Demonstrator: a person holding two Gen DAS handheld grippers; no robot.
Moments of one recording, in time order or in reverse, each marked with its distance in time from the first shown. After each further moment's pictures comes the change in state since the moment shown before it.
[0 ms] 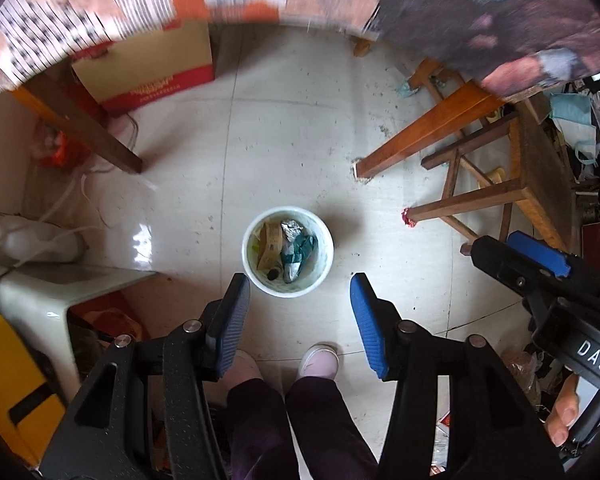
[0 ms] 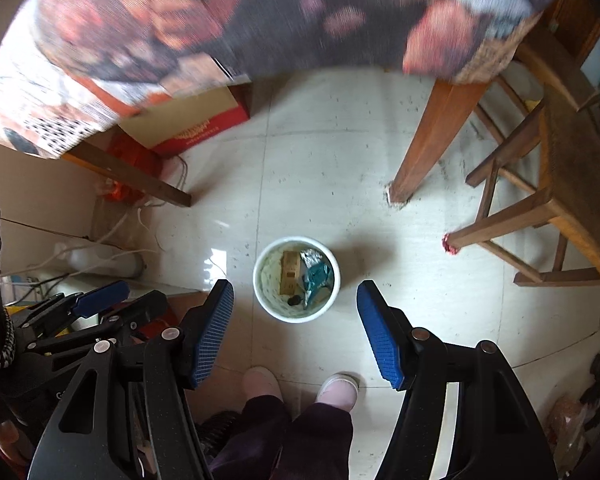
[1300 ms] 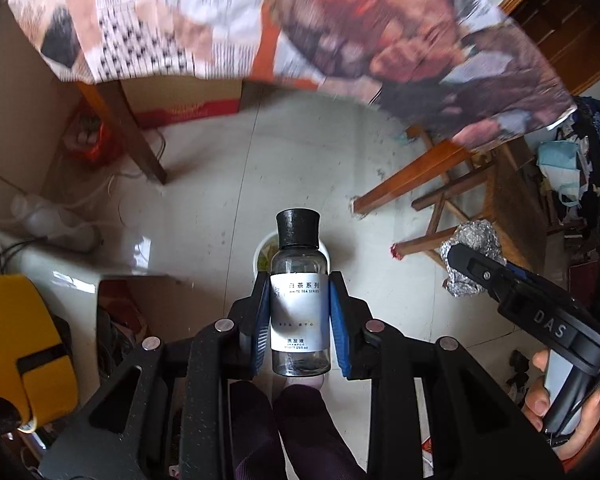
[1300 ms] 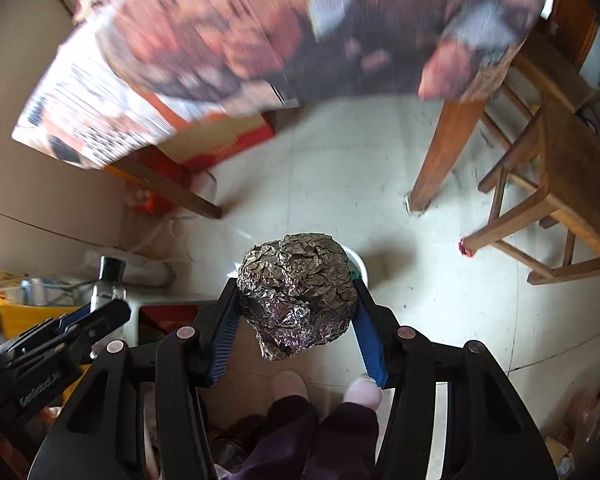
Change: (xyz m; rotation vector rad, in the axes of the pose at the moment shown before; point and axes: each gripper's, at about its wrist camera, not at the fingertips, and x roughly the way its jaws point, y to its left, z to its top) left arm -0.074 0.030 -0.043 -0.110 -0.134 -0.030; right arm -0.016 0.022 -0.025 0.016 -0.053 0.063
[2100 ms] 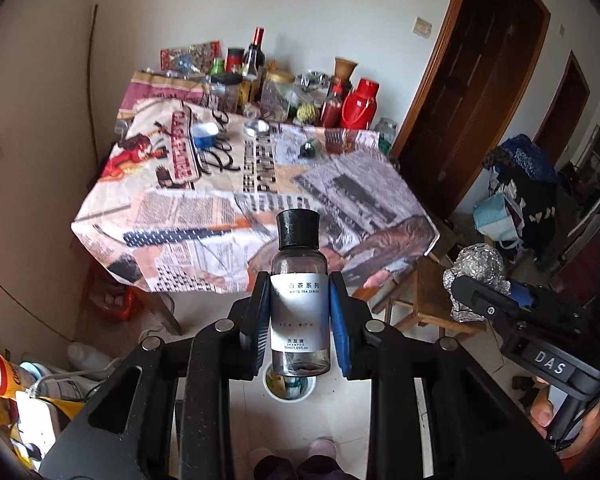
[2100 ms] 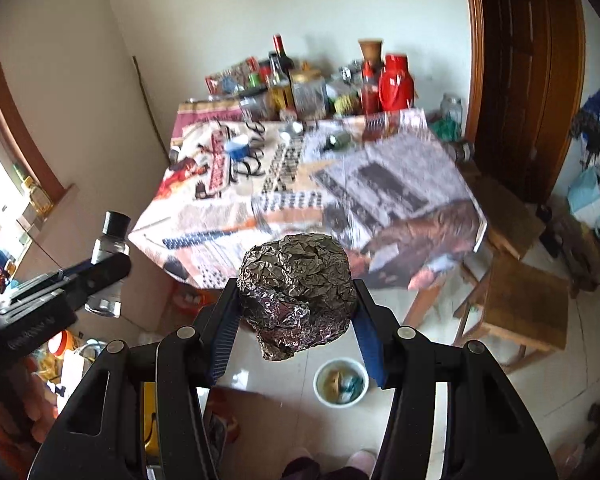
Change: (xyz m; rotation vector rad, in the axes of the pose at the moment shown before) left arm -0.315 -0.026 0.050 0.222 -0.467 -0.096; right arm -0.283 0.126 0.016 -0.104 -0.459 -0.015
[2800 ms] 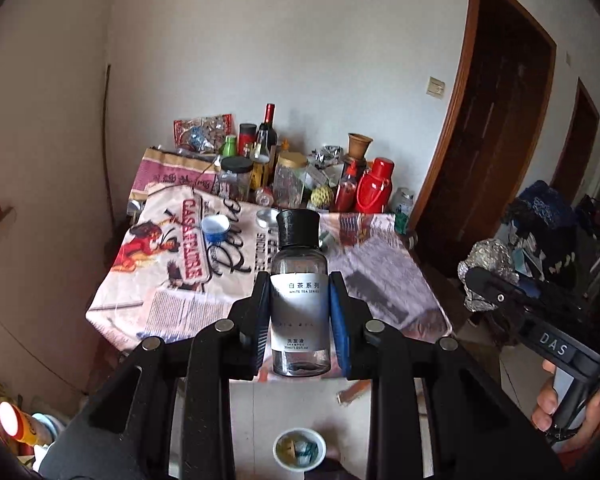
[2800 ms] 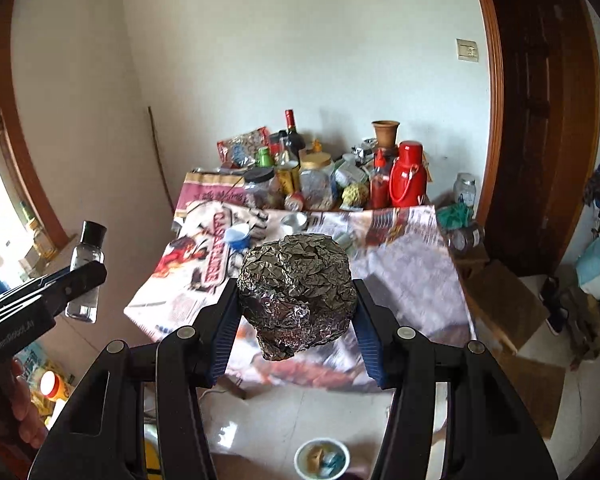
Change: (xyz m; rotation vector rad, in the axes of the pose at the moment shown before) left arm -0.017 -0.013 0.104 0.011 -0.219 0.078; right arm -0.010 -0.006 0.105 -0.087 -0.214 0.028
